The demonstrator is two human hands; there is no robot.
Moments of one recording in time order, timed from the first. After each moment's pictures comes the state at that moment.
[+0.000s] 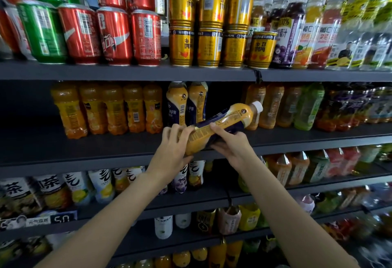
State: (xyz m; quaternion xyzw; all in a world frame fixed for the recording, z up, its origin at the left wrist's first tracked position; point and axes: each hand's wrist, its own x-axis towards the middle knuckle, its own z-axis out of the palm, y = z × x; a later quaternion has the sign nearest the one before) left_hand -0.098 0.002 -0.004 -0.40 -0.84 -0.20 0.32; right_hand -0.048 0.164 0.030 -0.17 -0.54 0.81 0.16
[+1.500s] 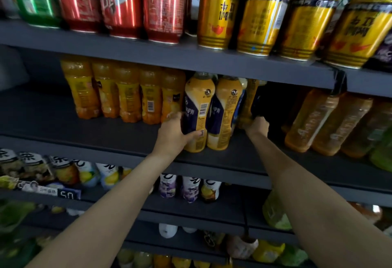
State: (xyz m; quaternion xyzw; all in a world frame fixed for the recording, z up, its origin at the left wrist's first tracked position) left_hand -0.204 0.032 -0.005 -0.12 -0.89 -0.41 0.17; right_hand -0.270 0.266 -0.021 -0.27 -0.87 0.38 0.17
